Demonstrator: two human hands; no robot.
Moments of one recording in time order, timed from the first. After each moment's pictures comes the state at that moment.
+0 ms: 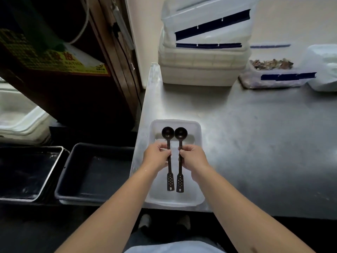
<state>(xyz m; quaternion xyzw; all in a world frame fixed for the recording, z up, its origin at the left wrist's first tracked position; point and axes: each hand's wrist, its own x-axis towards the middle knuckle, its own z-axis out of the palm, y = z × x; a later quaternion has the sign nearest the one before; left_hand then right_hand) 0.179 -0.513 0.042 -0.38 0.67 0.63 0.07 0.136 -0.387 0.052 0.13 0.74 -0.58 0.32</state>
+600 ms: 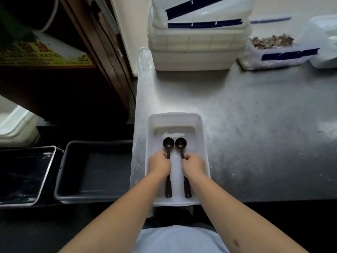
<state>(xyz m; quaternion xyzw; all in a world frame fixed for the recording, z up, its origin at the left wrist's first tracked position) 0.177 -0.510 -0.011 -0.36 0.83 0.39 0.18 0.152 -0.399 -0.002 0.15 0.87 -0.34 0.31</state>
